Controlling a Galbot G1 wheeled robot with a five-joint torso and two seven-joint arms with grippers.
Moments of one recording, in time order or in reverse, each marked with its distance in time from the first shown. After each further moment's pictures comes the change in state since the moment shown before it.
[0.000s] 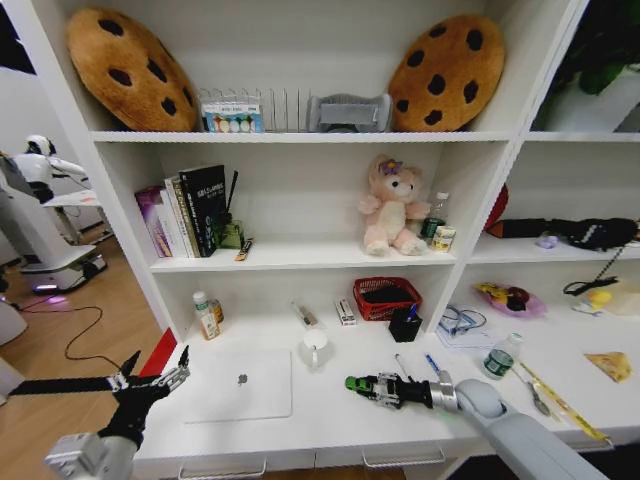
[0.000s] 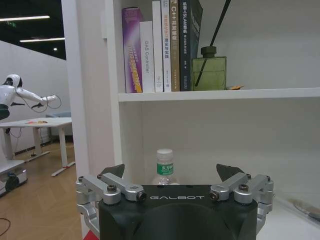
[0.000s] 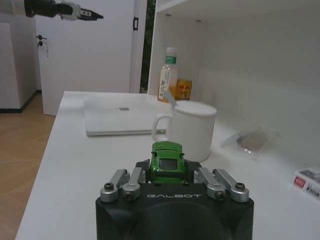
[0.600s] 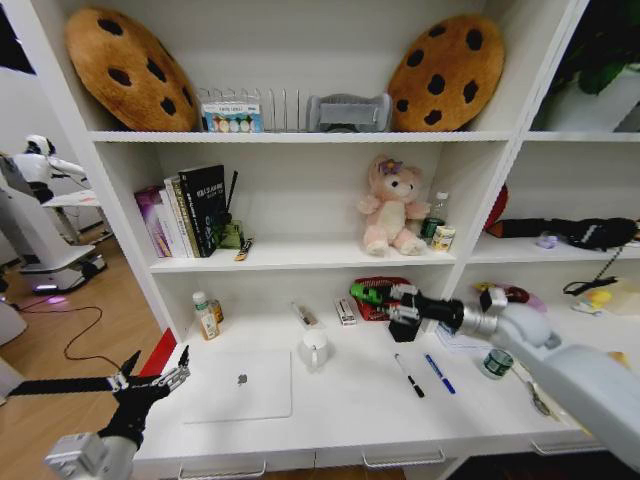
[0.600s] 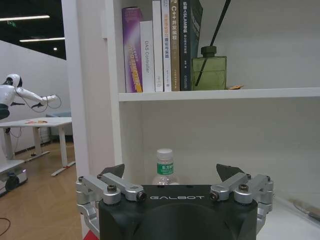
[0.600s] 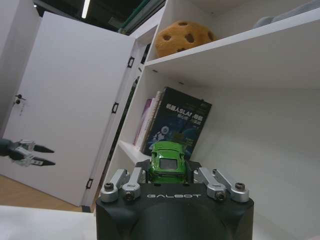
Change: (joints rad) left arm 0.000 0.000 0.000 0.000 0.000 0.000 0.000; right arm 0.554 -0.260 -0.136 0.248 0.485 -0.192 0.215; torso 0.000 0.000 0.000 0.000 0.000
